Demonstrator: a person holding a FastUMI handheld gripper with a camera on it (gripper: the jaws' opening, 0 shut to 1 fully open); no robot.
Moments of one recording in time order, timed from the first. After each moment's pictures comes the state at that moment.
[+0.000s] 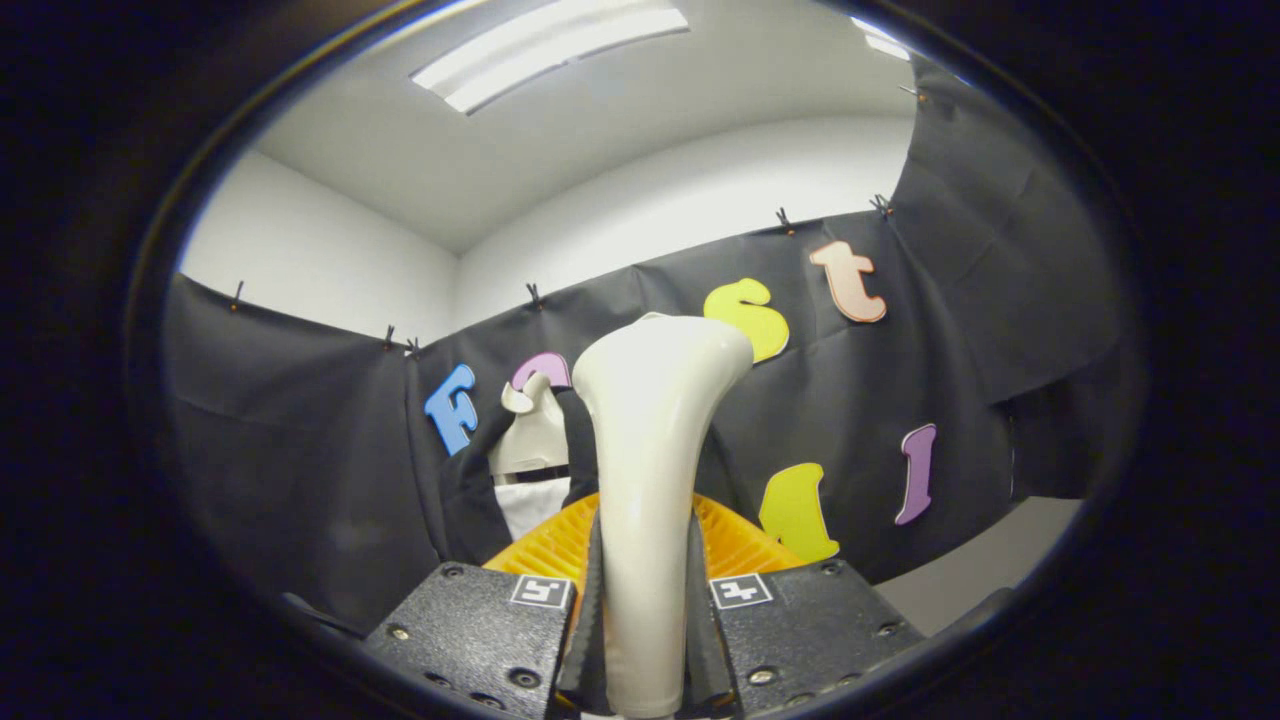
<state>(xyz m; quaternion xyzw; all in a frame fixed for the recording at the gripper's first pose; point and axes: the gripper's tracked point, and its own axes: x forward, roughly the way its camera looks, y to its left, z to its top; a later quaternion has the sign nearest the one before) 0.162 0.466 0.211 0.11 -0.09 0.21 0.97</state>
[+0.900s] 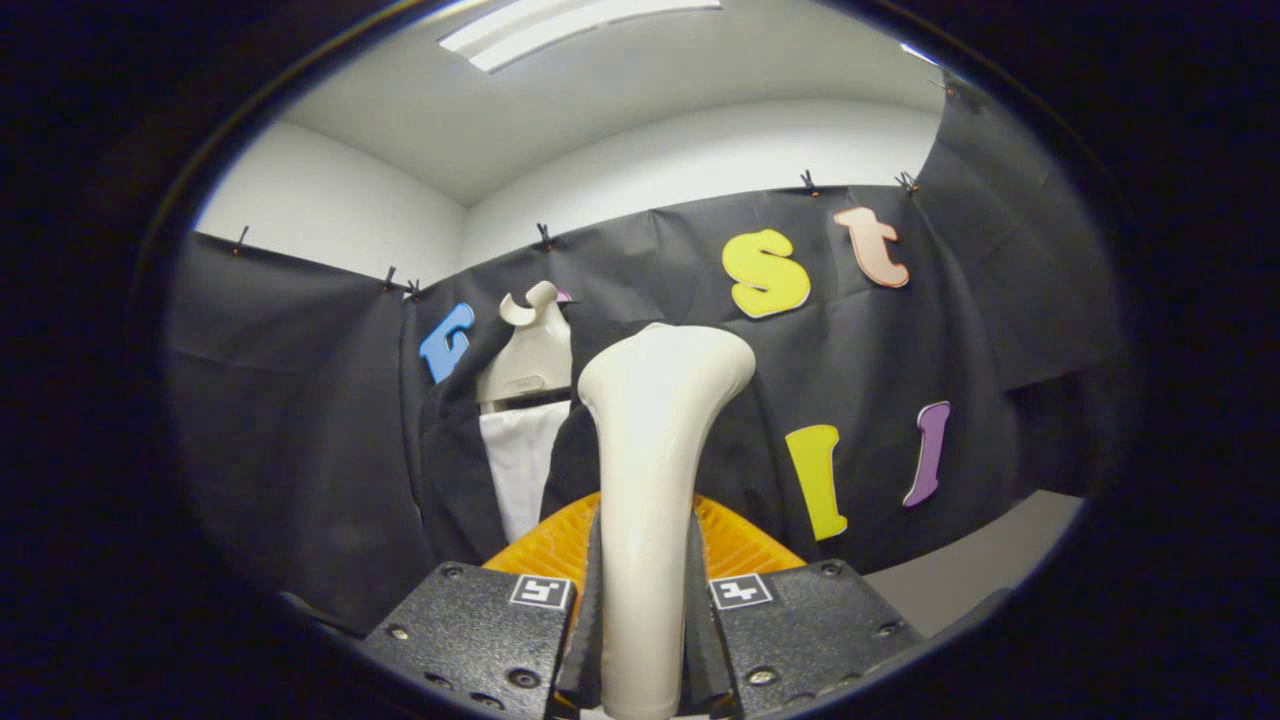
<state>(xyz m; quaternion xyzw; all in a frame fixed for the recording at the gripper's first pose) 0.193 0.503 0.133 0.08 -0.03 0.22 0.97</state>
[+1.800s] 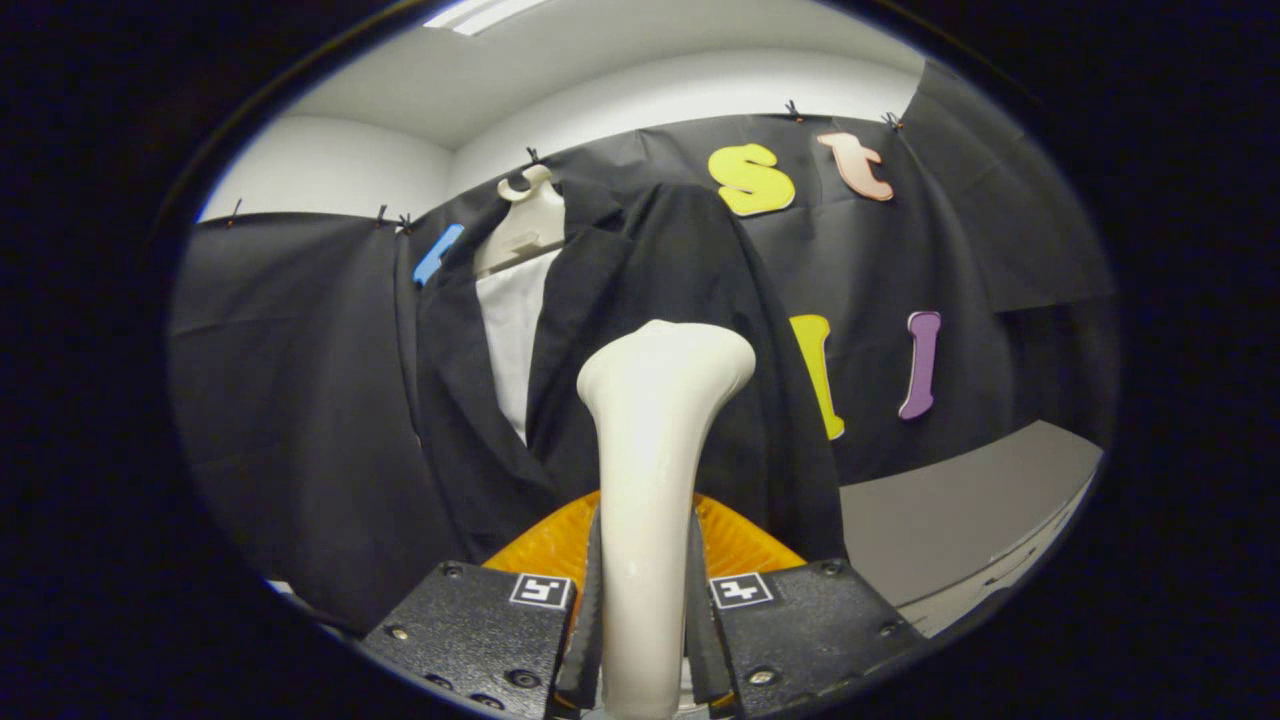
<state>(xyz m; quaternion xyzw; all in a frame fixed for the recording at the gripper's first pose) 0.166 0.499 0.005 0.06 0.10 0.21 0.97</state>
